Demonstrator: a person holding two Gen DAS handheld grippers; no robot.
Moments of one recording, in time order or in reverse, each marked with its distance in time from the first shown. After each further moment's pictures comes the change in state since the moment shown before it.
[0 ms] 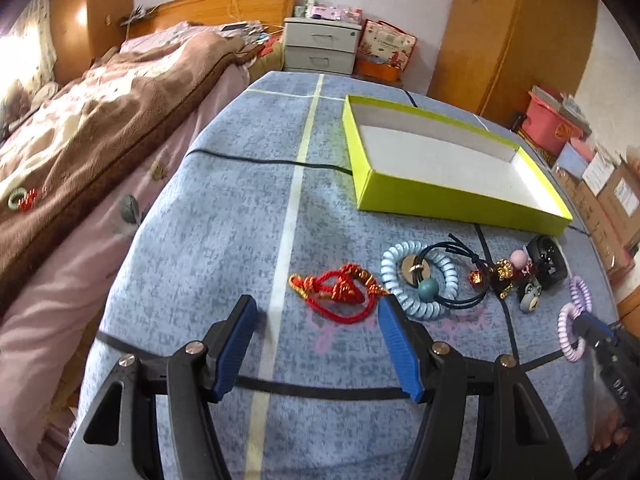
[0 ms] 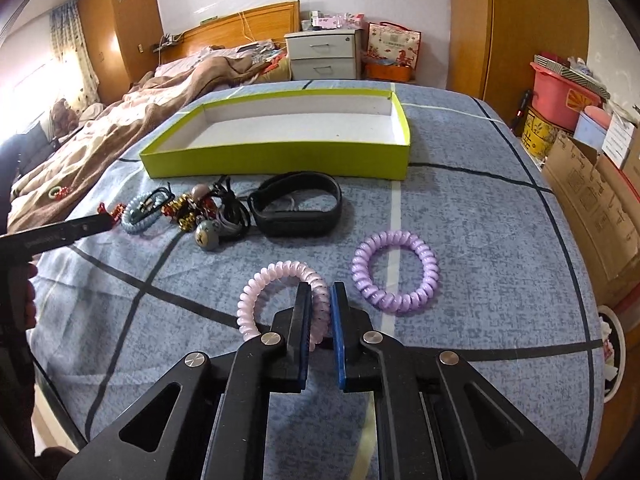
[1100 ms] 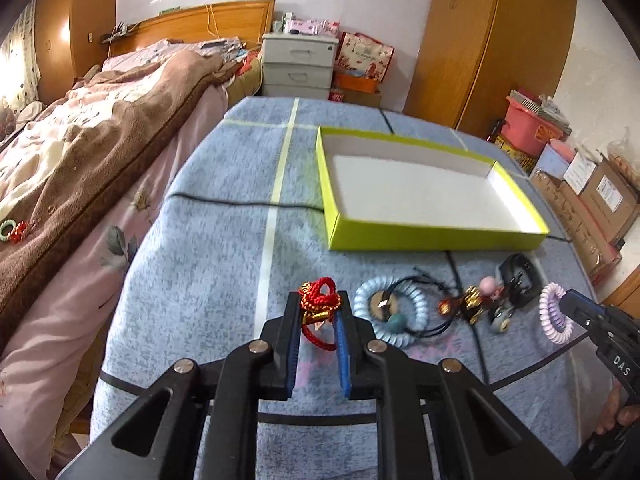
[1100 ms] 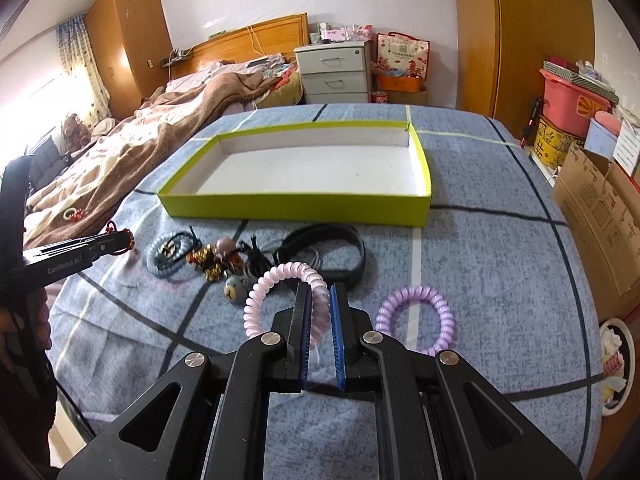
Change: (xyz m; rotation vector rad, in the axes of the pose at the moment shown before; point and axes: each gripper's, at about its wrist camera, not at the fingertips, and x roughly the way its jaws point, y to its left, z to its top) left arm -0.017 -0.005 0.022 0.036 -0.062 -0.066; right arm -0.005 0.003 0.035 0.019 -0.047 0.054
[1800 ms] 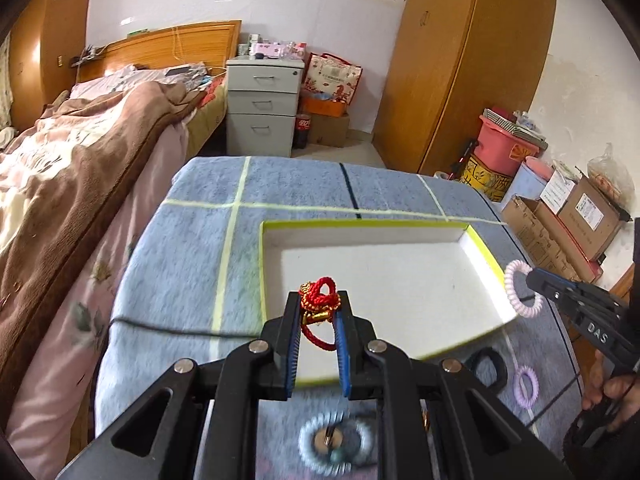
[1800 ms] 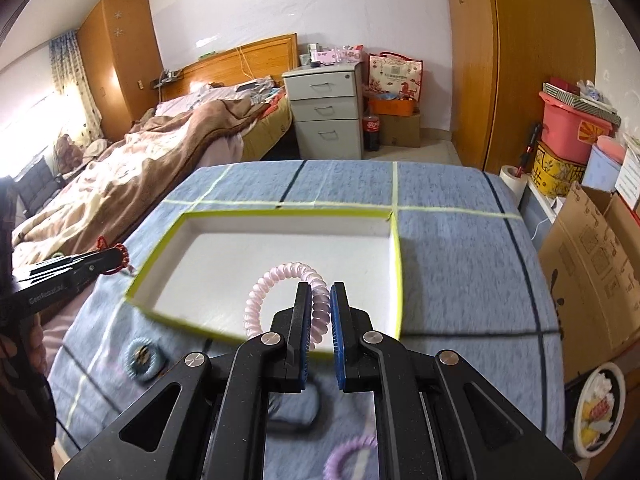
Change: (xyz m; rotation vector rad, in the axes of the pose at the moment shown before) left arm 0.029 -0.033 0.090 0.048 -0.056 -0.105; right arm 0.036 -0.036 0.098 0.017 -0.043 -0.029
